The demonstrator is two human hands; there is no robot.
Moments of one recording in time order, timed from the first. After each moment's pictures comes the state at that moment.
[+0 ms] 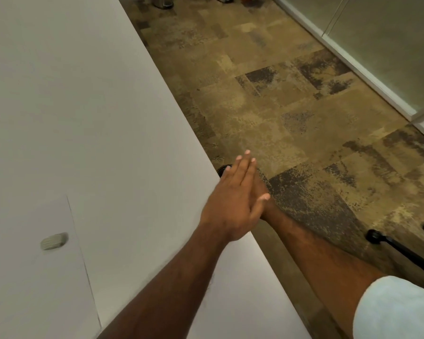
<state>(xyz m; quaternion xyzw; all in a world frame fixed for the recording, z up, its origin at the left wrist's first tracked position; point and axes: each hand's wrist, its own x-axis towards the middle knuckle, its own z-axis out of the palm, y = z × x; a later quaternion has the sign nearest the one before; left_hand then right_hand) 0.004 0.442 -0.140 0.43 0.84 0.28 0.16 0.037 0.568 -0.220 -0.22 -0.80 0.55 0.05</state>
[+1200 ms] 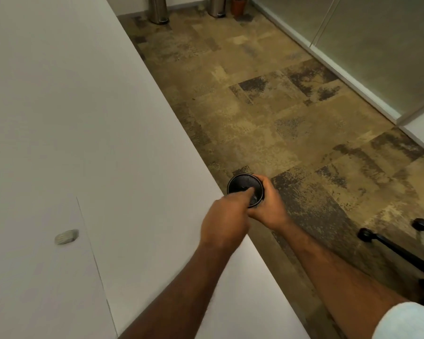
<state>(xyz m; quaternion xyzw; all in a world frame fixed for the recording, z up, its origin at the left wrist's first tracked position) 0.044 0.429 -0.101 0.37 0.87 0.29 0.17 0.096 0.579 -0.188 -0.25 -0.82 0.51 0.09</state>
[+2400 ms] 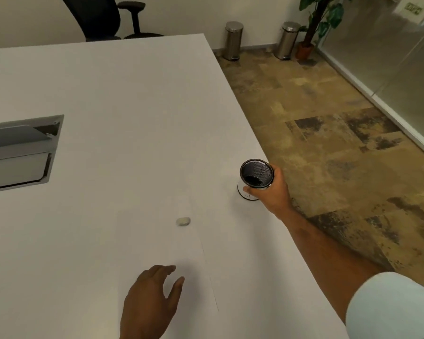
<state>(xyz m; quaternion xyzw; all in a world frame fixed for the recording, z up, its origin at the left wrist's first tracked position) 0.078 0.086 -0.085 0.05 0.96 0.24 0.08 -0.047 0.429 -0.096 -0.22 -0.80 0.54 0.15</state>
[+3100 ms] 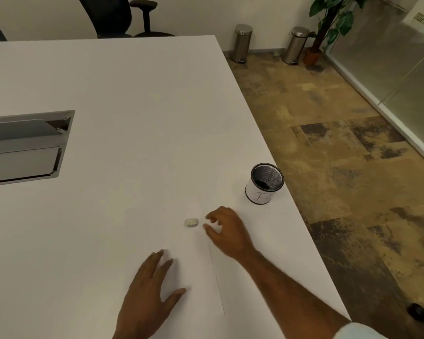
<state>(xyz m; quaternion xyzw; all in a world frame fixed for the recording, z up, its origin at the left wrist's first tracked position) 0.063 0.043 -0.133 0.15 0.95 0.23 0.10 -0.008 0.296 -0.117 0.00 -0.91 0.42 0.07</state>
